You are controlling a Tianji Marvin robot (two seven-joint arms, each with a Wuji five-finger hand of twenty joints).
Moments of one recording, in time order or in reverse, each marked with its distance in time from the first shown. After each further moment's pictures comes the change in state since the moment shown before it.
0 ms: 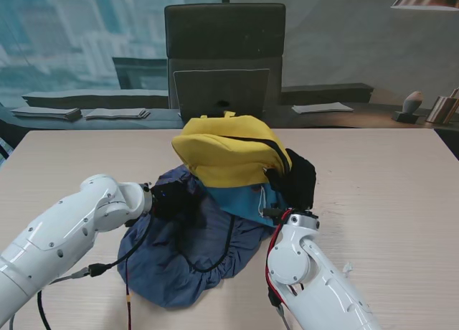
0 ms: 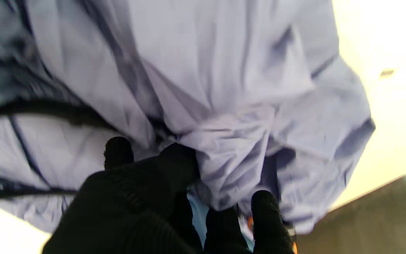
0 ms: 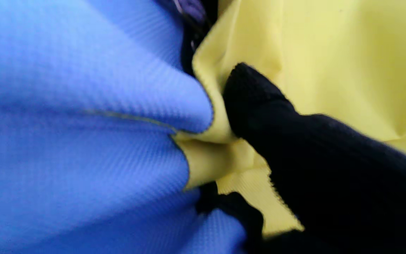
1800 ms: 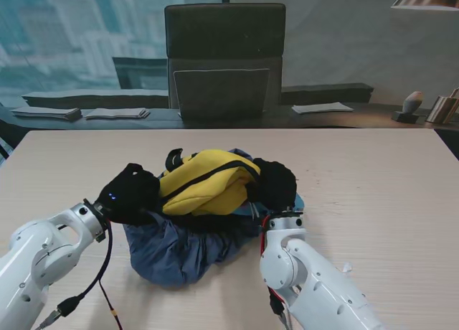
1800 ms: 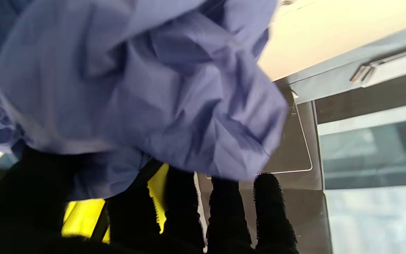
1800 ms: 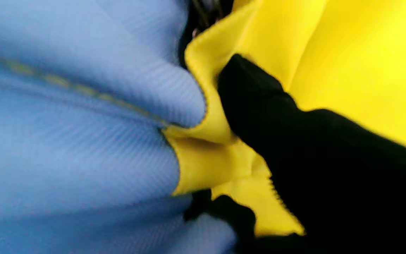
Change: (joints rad) left arm 0.588 -0.033 -0.643 -0.370 0.177 0.018 0.475; right arm 0.069 0.068 -0.149 0.031 -0.304 0.228 0.065; left_hand -0.667 0.003 -0.251 -0.017 0.530 0.041 0.532 0.776 0.223 0.104 0.162 0.064 0.207 0.069 0.174 0.102 0.021 0.058 0.345 0.142; right_hand 0.009 -0.129 0.060 -0.031 0.095 0.115 0.071 -0.092 0.082 0.047 0.011 0.013 0.011 0.050 0.119 0.127 0.348 0.127 0.038 0.097
